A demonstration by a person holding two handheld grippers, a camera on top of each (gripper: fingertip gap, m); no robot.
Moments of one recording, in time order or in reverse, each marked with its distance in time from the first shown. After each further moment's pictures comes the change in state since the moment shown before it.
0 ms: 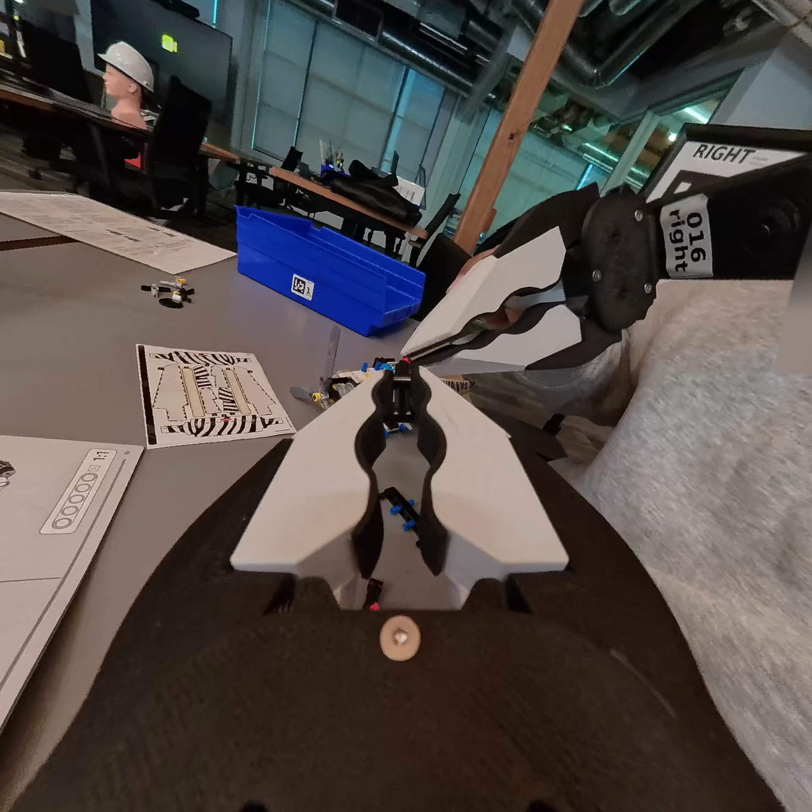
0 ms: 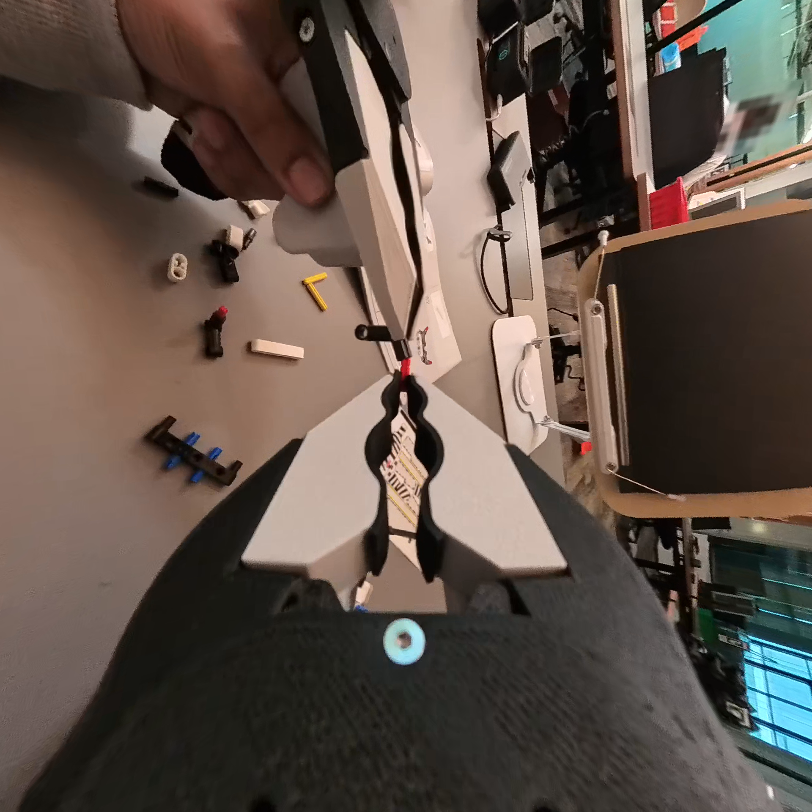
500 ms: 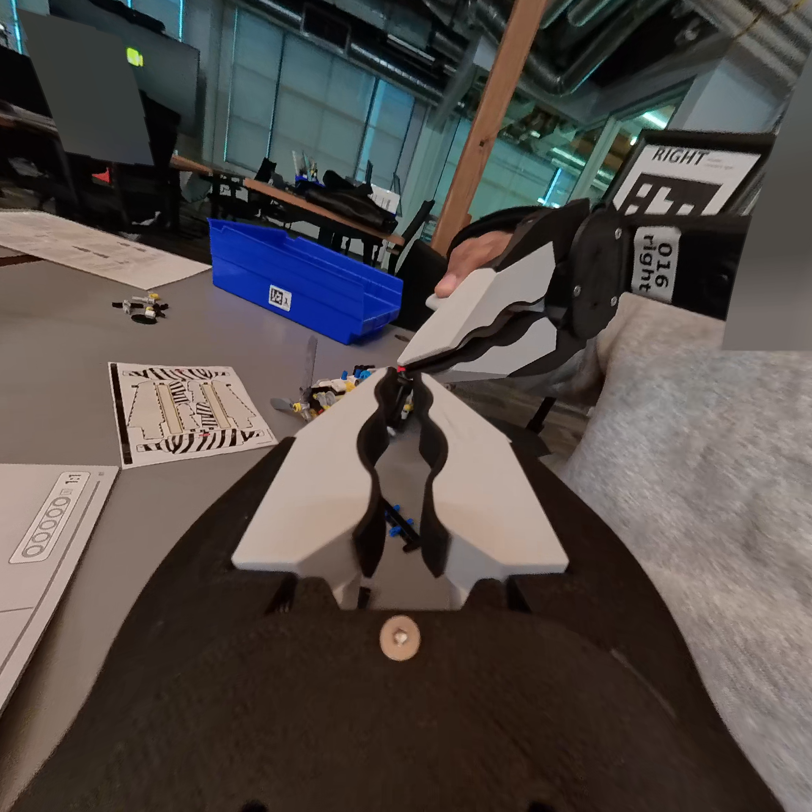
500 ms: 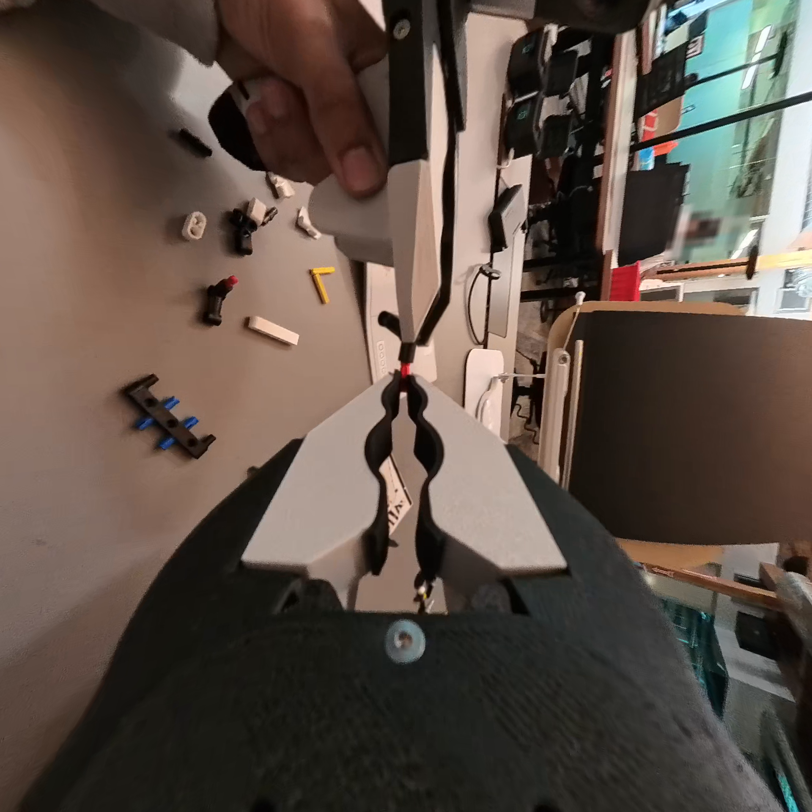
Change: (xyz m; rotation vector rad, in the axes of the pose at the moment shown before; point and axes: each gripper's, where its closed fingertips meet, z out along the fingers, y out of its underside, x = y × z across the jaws) left arm 0.012 -0.004 -0.002 0.018 0.062 0.019; right arm -0.007 -0.008 -0.006 0.037 0.020 -0.238
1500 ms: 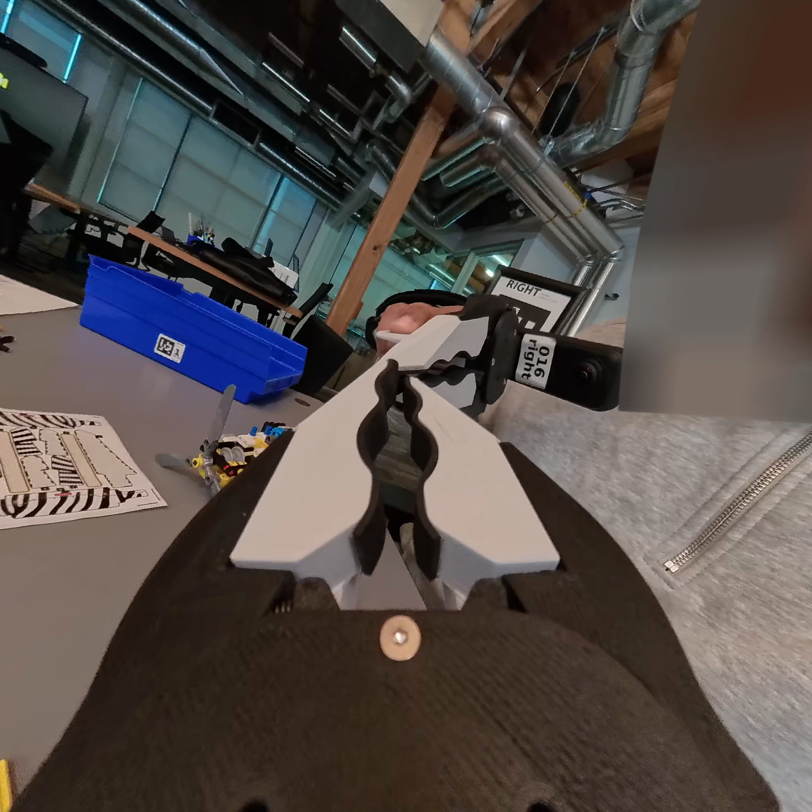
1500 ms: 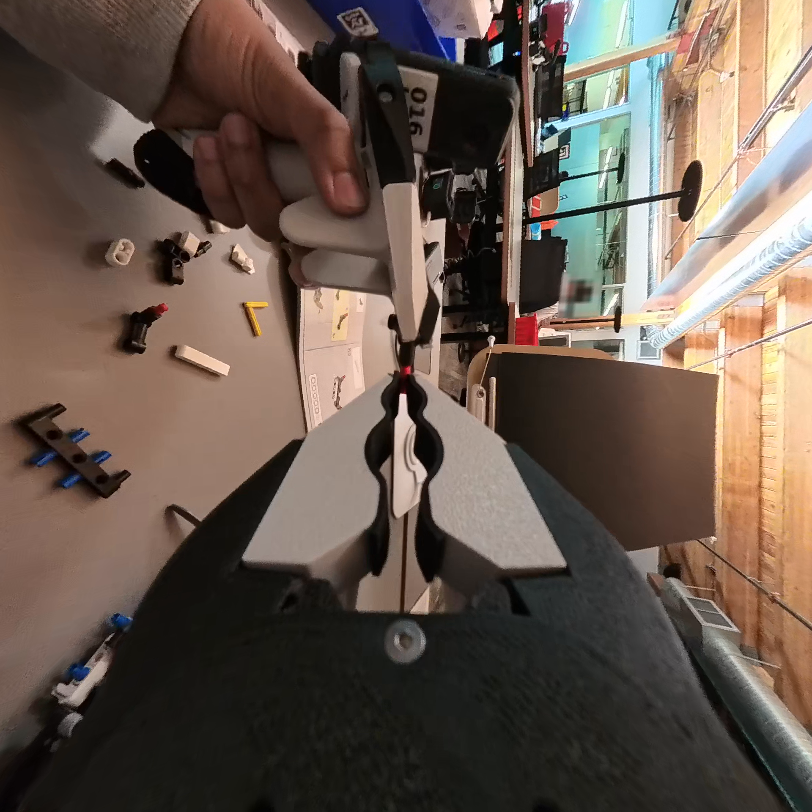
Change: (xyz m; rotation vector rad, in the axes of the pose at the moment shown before) left arm 0.020 -0.029 -0.010 0.208 0.254 -0.214; right arm 0.025 -0.021 -0.010 0.100 0.182 -0.108
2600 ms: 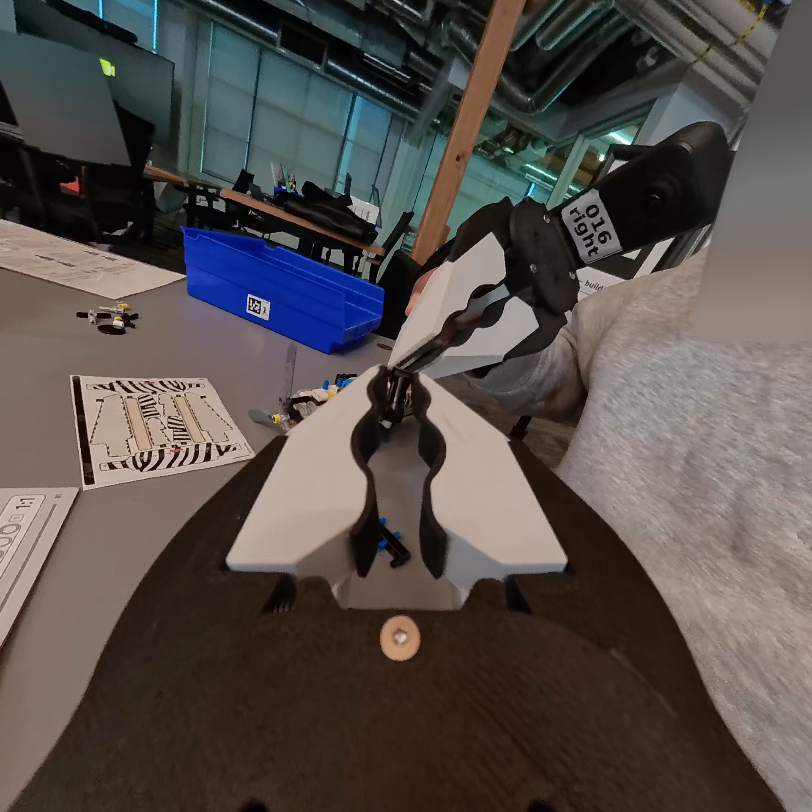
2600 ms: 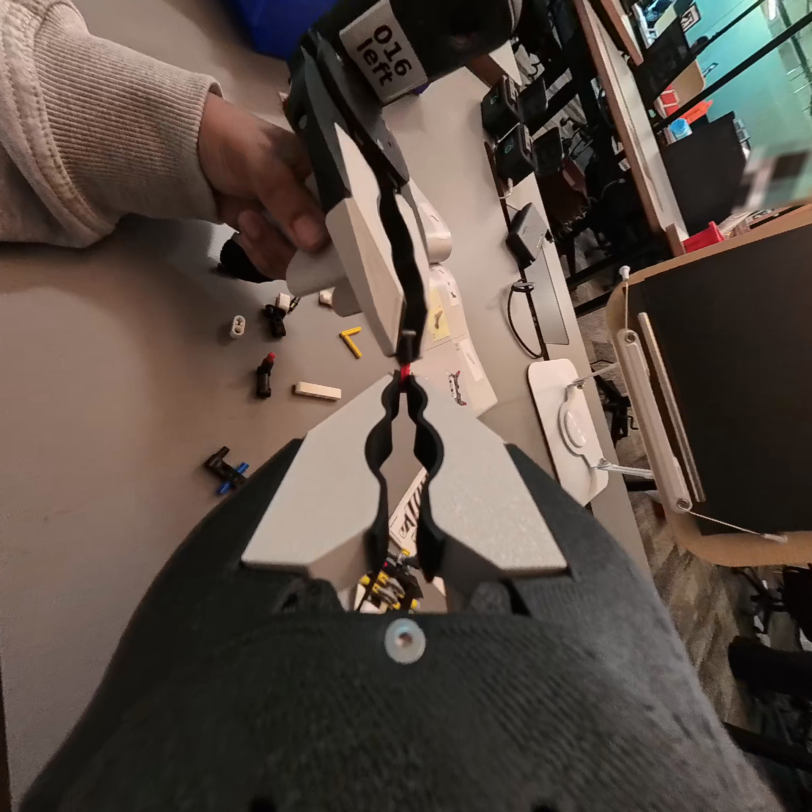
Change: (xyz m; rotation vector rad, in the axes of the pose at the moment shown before) left arm -0.022 0.029 0.008 -0.189 -0.203 0.204; right arm -0.024 0.016 -0.008 0.048 -0.232 0.505
